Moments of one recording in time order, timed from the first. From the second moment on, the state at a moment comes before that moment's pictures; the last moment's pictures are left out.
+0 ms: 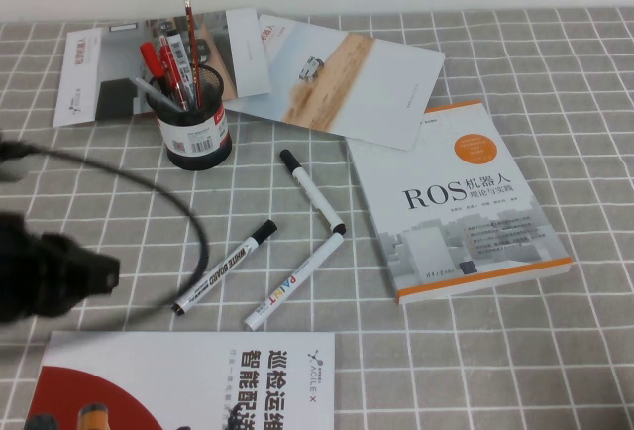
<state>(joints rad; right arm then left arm) -0.04 0.01 0.03 0.14 0.38 0.06 -0.08 1.00 -0.76 -0.57 0.88 0.45</state>
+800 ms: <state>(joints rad) -0.04 0.01 0.03 0.14 0.38 0.06 -0.56 1.71 -1.30 -0.10 1.08 0.30</state>
